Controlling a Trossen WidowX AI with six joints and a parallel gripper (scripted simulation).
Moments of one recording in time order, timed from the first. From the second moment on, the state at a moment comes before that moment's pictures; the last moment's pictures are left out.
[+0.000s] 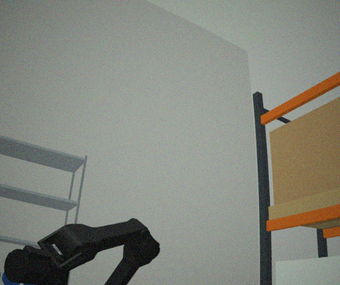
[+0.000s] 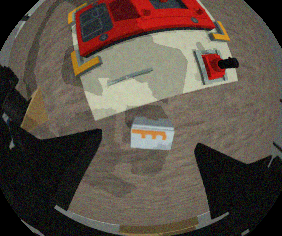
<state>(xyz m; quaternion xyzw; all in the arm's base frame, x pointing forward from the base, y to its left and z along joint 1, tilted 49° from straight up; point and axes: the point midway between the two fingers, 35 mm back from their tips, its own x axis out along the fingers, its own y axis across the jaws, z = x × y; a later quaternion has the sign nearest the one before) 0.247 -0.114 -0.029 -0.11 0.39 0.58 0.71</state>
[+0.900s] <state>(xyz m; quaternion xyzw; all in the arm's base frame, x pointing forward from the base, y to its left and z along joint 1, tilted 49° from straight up) 0.249 -0.107 -0.054 -0.14 0.36 0.59 0.71</state>
